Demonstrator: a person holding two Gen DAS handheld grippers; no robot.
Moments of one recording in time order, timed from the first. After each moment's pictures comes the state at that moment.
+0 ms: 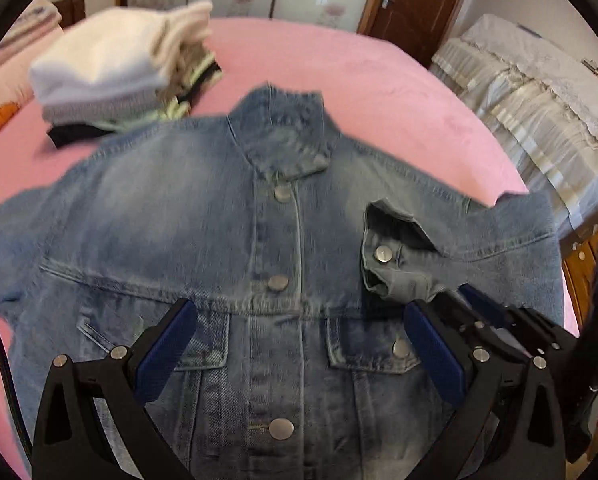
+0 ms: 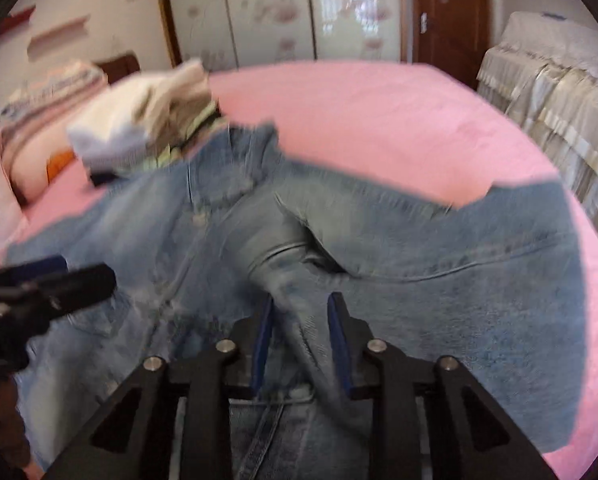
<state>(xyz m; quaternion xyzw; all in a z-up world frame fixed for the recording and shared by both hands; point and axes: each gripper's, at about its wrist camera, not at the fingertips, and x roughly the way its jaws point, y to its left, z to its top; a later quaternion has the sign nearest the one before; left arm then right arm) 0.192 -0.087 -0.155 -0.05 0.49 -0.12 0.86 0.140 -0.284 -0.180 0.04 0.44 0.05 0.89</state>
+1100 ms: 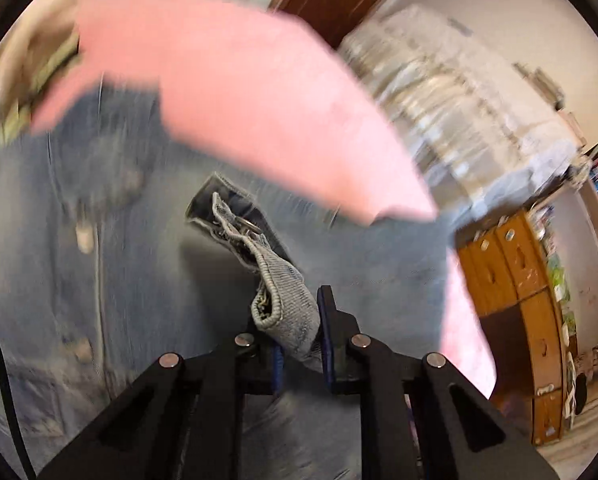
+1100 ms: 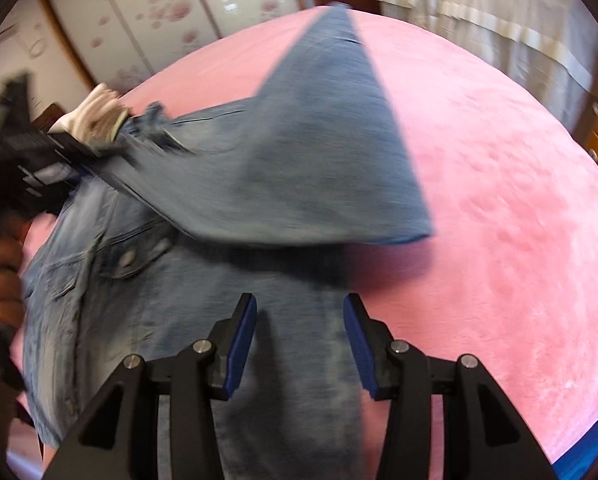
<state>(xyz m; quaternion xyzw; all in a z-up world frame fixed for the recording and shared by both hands) 0.251 -0.211 -0.119 -0.14 0.48 -0.30 0.81 0.036 -0.391 -0.206 0.18 0.46 -0.09 0.87</state>
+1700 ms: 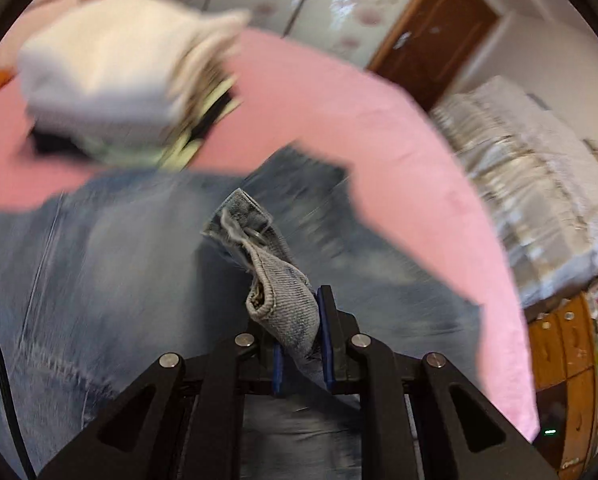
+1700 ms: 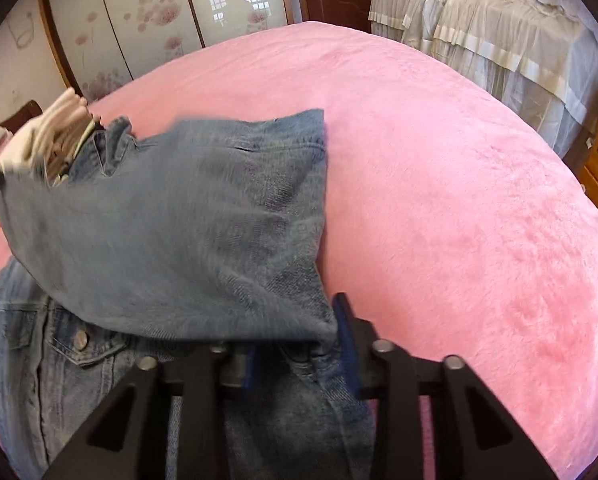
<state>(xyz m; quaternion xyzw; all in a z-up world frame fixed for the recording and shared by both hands) 0.284 -0.039 -0.163 -0.16 0.47 -0.12 0.86 0.105 -0.376 -0.217 0.11 0.44 -0.13 0.88</state>
